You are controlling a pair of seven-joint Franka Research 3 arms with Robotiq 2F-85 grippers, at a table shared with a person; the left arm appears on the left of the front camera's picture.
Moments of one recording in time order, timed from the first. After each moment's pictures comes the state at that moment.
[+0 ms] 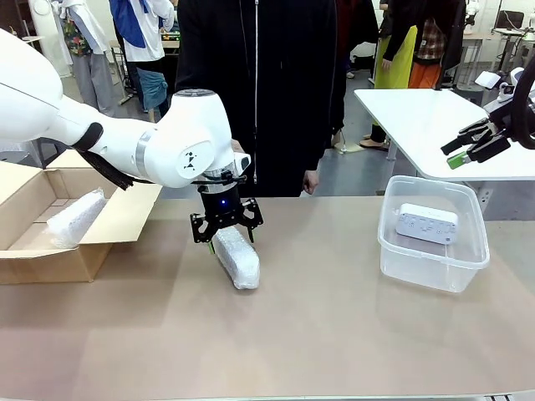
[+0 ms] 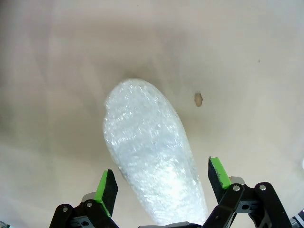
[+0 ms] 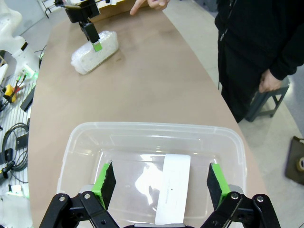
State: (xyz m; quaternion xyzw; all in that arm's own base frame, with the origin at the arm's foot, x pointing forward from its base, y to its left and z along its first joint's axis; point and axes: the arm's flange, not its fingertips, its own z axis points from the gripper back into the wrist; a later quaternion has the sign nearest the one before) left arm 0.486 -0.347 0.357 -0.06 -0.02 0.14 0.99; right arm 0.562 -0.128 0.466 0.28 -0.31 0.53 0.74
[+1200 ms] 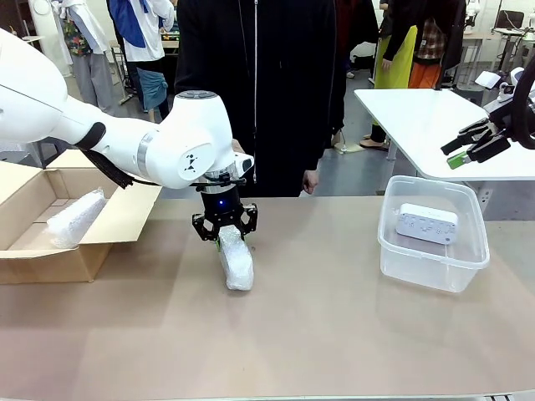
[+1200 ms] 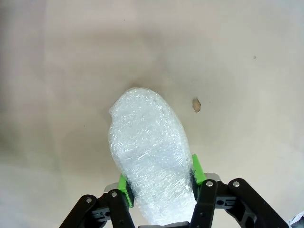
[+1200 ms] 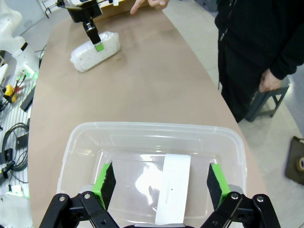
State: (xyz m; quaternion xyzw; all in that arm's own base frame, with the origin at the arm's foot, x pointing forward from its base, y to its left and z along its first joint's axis) left arm 0.491 -0.347 0.356 -0.05 -0.03 0.07 1.00; right arm 0.562 -0.128 0.466 0.28 -0.31 0.53 0.74
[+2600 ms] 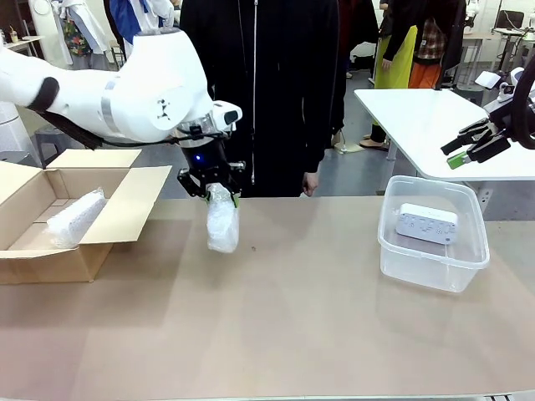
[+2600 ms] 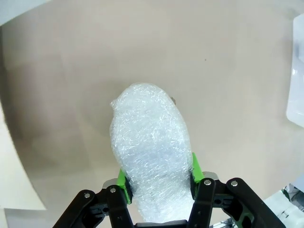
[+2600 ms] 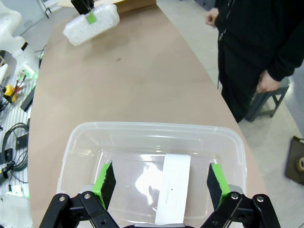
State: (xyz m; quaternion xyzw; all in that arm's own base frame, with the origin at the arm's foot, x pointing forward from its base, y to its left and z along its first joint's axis) left arm 0.491 -0.317 0.460 -0.09 -0.09 -0.05 0.99; right arm 0.562 -0.128 0.466 0.28 -0.31 0.53 0.74
